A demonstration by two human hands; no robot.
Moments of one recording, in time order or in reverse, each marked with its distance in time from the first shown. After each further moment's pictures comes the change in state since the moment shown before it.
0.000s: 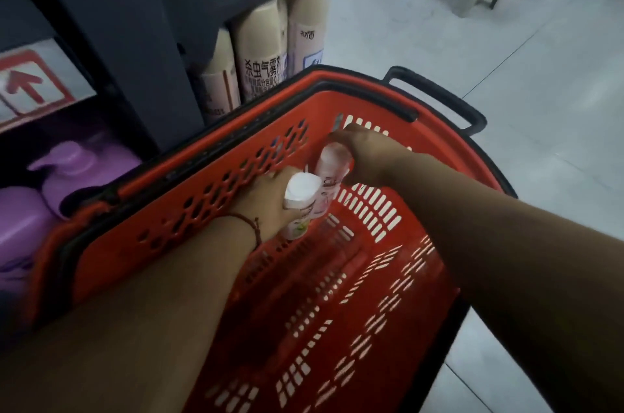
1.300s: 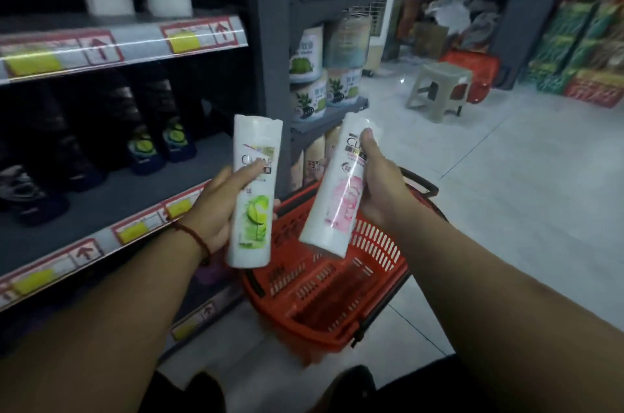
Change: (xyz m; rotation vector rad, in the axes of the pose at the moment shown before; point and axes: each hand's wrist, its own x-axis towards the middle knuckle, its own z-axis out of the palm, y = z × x) left_hand -0.266 0.100 -0.235 -1.114 0.197 -0.039; right_hand -0.260 -0.209 -0.122 1.891 0.344 0.056
